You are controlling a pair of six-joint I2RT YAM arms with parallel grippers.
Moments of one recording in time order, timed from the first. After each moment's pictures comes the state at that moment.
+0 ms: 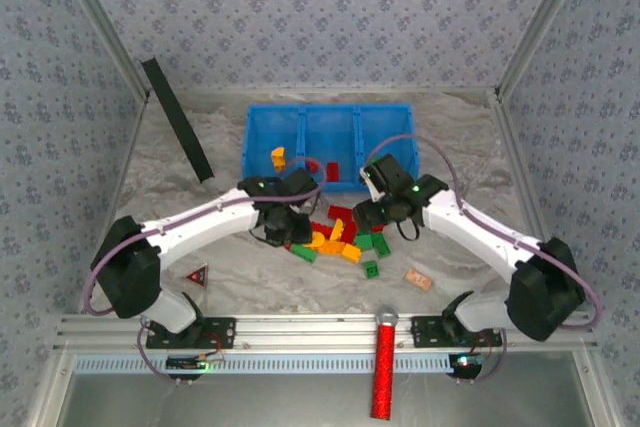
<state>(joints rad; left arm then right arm) -0.87 1.51 1.15 -0.94 0.07 -0.84 0.65 1.32 0.96 -0.77 0.03 0.21</state>
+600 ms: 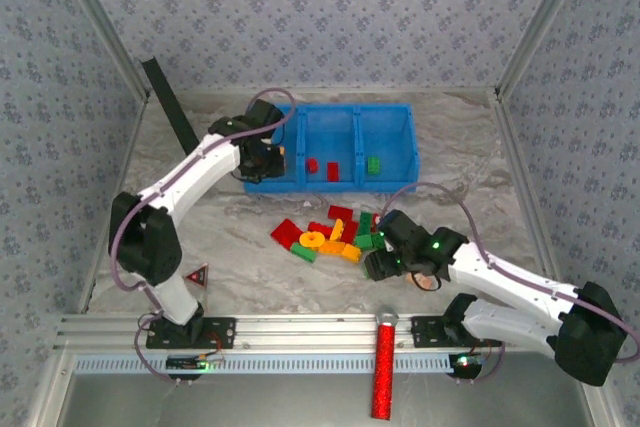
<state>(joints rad) -0.51 1.72 1.52 -1.00 -0.05 -0.58 0.85 0.99 0.59 -0.76 0.03 0.45</state>
